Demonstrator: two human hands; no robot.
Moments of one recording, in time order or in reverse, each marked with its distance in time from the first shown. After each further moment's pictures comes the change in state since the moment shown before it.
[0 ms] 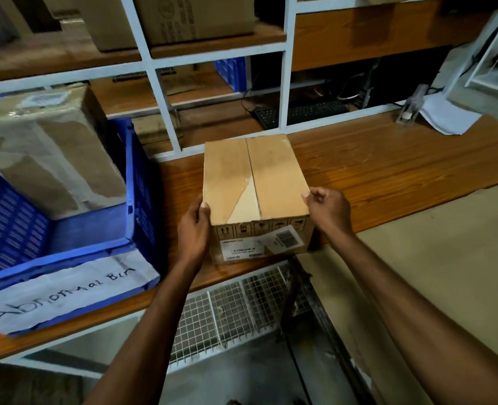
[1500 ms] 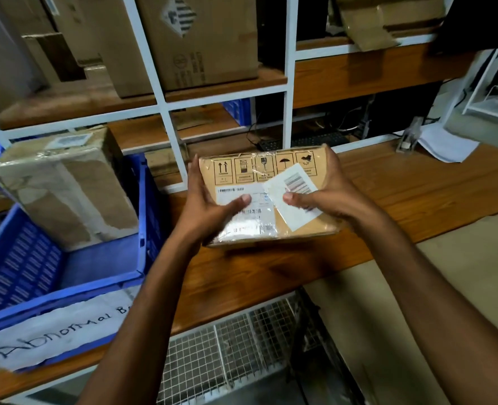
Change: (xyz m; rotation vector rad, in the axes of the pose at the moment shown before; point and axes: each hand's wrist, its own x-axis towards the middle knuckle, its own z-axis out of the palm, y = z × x) left_hand 0.017 0.130 -0.015 0.015 -0.112 0.087; right_hand 0.016 -0.099 -0.052 0.130 -0.254 -0.129
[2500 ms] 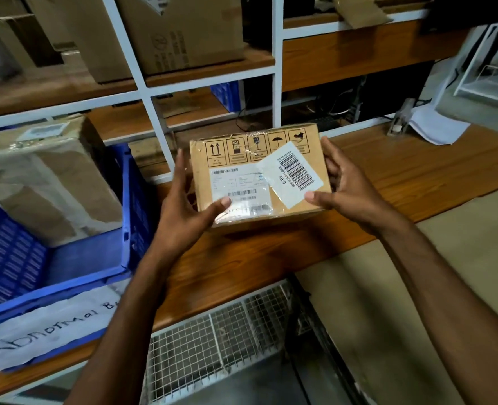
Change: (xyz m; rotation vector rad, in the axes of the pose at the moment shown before) left_hand -0.015 -0.033 -0.013 0.133 -0.116 0.274; right_hand -0.011 0.045 -0.039 0.116 -0.144 -0.135
